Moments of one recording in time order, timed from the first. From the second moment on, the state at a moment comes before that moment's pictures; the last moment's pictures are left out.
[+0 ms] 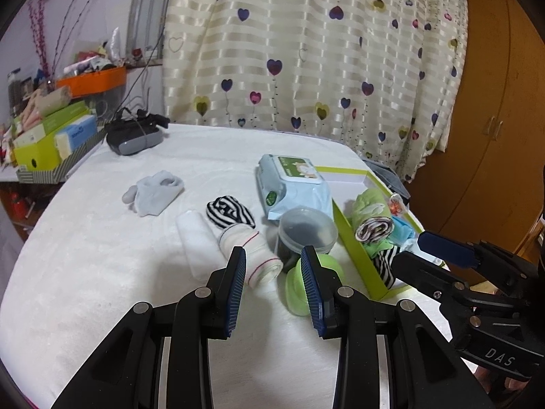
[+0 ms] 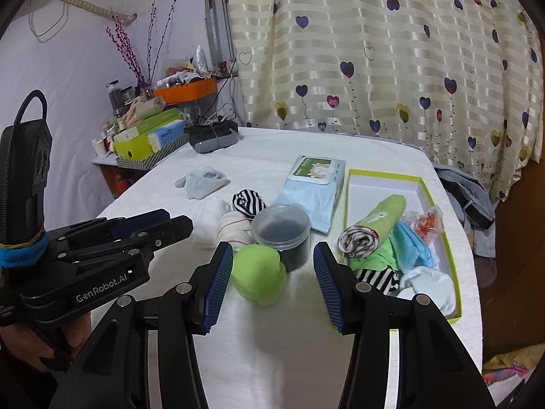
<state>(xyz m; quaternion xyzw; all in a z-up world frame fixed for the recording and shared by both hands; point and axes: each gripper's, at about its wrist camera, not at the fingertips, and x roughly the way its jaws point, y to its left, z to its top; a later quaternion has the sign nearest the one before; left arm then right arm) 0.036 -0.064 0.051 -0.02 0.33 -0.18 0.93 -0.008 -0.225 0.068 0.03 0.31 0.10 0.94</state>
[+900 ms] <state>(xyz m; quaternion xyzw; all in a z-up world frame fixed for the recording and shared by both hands) 0.082 -0.024 0.016 -0.07 0.37 -0.15 0.91 0.020 -0.207 0.052 0.02 0.34 0.12 0.93</state>
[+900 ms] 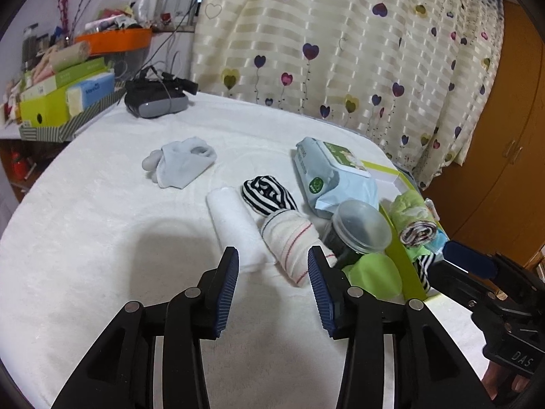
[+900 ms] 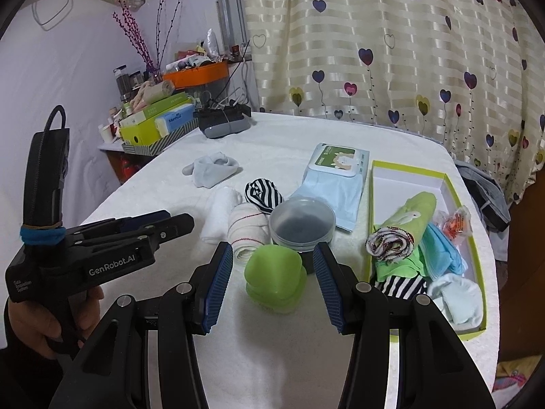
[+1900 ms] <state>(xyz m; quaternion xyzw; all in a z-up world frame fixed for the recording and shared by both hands) 0.121 -0.053 -0.011 -0.10 0.42 -0.17 0.88 0.046 -0.213 0.045 0.03 0.34 0.14 0.93</state>
